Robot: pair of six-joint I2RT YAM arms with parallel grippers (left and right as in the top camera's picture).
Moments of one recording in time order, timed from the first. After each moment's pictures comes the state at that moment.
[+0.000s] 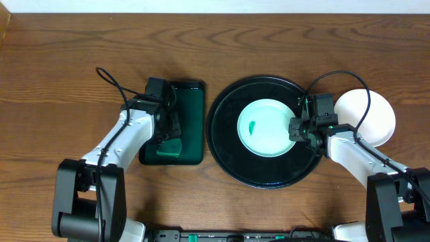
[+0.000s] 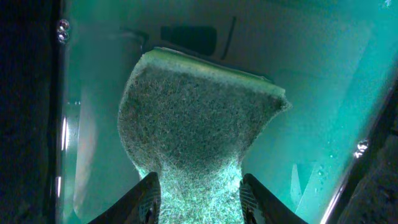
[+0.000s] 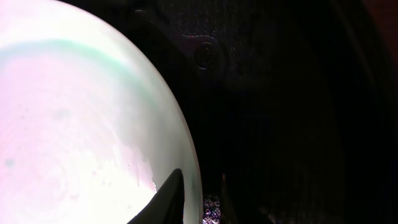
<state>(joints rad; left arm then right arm) -0.18 1.66 0.97 -0.71 0.04 -0.40 0.17 1.60 0.72 -0.23 -0.03 0.23</state>
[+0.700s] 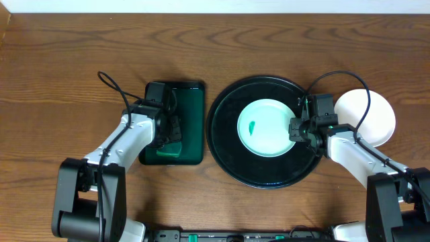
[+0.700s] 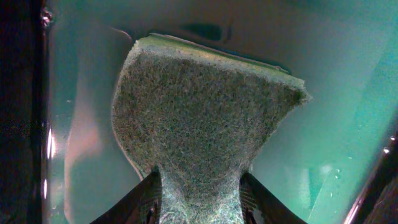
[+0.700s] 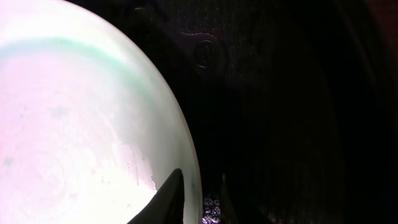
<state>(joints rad) -0.18 1.66 0.91 -0.65 0.04 -0.40 0.17 1.60 0.72 -0.23 -0.03 0.23</state>
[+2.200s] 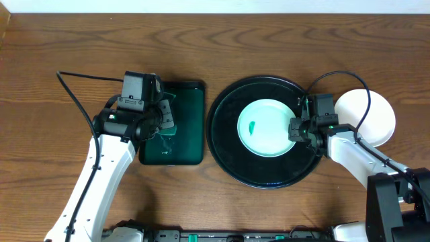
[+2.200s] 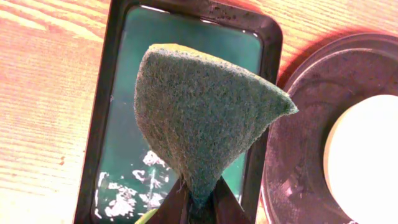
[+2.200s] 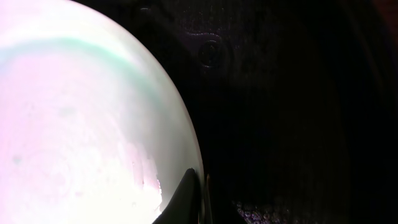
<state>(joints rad) -0.18 1.31 1.07 -0.82 0.05 -0.38 0.17 1.60 0.72 -0.23 -0.05 0.23</state>
